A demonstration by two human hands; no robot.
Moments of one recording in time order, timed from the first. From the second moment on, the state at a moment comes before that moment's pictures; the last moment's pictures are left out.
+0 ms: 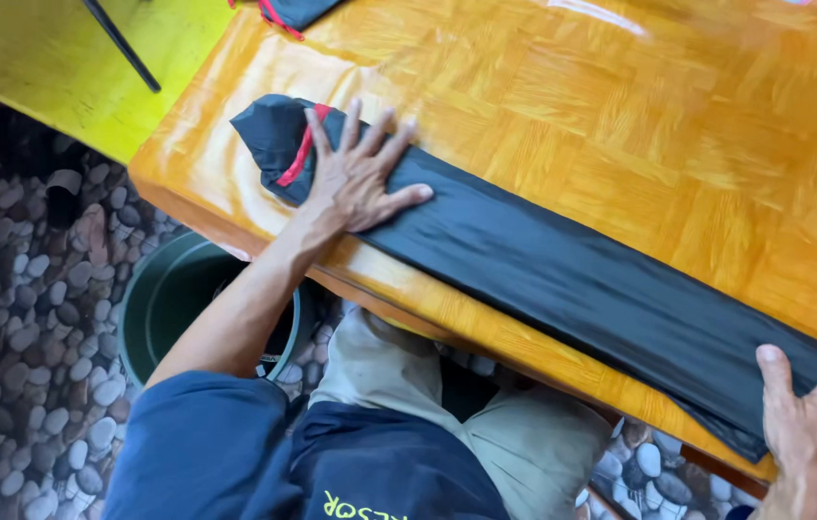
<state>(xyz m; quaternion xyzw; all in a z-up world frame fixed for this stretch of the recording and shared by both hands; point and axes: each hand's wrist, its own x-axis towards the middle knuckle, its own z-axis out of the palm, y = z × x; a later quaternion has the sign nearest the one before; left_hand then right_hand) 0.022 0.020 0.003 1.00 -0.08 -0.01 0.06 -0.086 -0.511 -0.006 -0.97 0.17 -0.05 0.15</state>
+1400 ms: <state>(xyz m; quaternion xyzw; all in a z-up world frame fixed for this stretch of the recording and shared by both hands) 0.015 -0.296 -0.014 0.82 -0.56 -0.09 0.10 -0.119 -0.529 -0.047 -0.91 0.18 -0.31 0.21</state>
